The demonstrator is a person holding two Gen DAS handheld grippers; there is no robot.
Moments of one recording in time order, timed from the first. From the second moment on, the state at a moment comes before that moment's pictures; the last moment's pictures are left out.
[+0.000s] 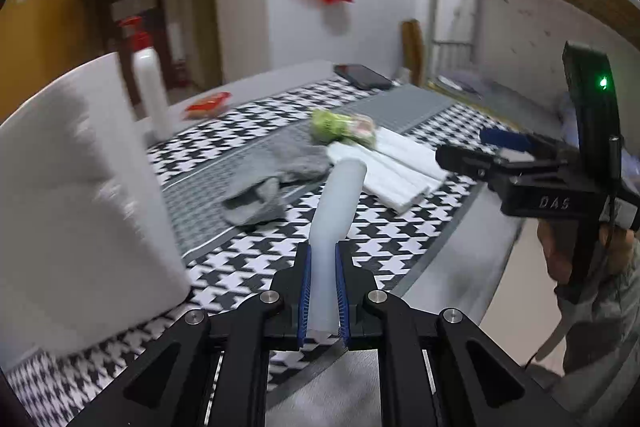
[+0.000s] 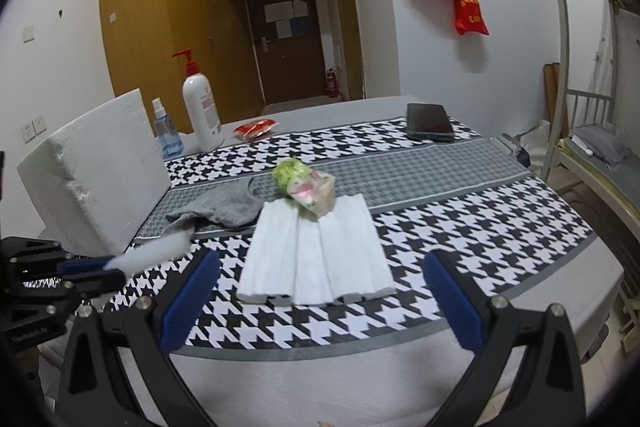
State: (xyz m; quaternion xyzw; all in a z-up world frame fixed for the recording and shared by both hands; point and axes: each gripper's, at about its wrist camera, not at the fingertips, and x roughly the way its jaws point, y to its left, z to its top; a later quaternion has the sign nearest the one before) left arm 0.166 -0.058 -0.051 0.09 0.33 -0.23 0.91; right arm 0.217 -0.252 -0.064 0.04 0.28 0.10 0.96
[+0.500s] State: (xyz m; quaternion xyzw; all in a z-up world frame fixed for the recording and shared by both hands) left arm 0.160 -0.042 -0.074 0.04 0.33 -0.11 0.94; right arm 0.251 -0.228 -0.080 -0.01 0.32 0.13 0.94
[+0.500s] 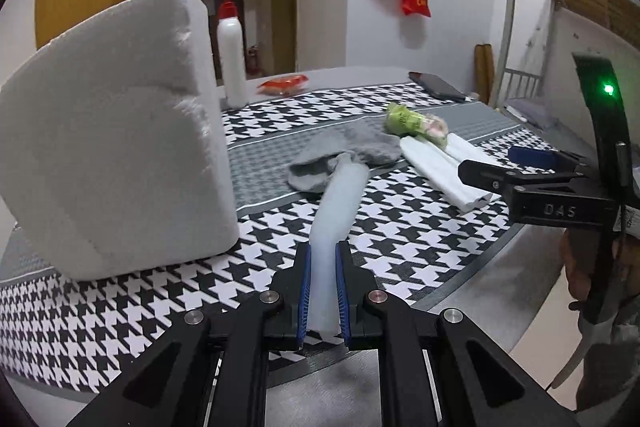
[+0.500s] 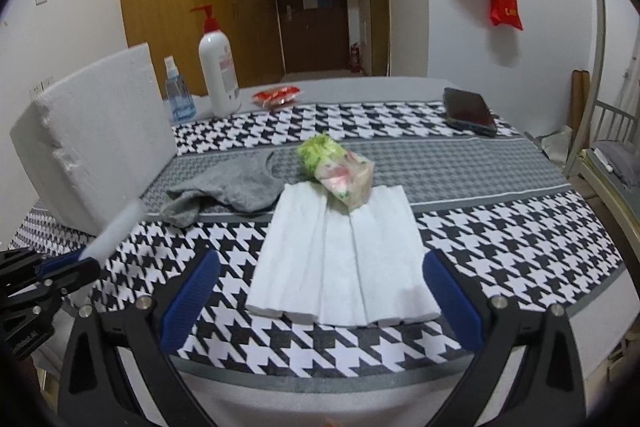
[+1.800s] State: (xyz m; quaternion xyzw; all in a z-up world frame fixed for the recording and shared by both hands) left arm 0.109 -0.025 -0.045 0.02 0.30 -0.09 0.95; right arm 0.219 -0.235 -0.045 0.00 0.32 0.14 0.94
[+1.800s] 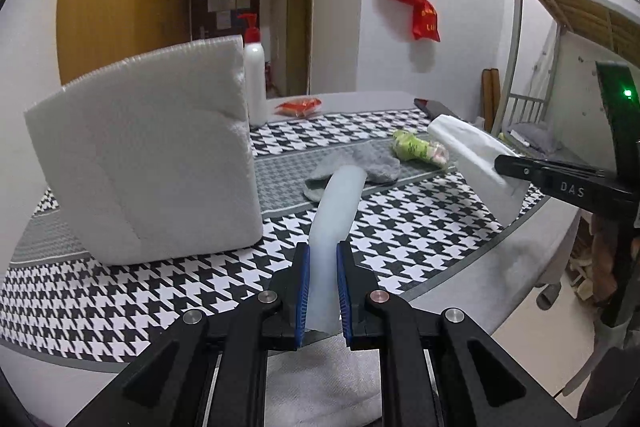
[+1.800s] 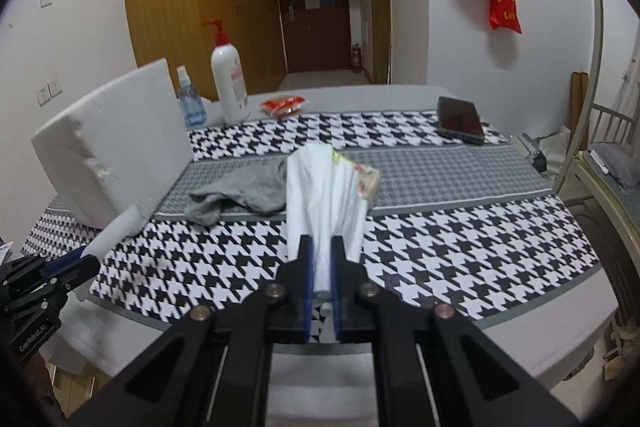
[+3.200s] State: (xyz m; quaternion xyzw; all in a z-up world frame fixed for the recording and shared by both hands) left arm 0.044 0.039 0.042 0.01 0.16 0.01 0.99; right arm 0.152 -0.173 0.031 0.00 0.19 0.25 0.95
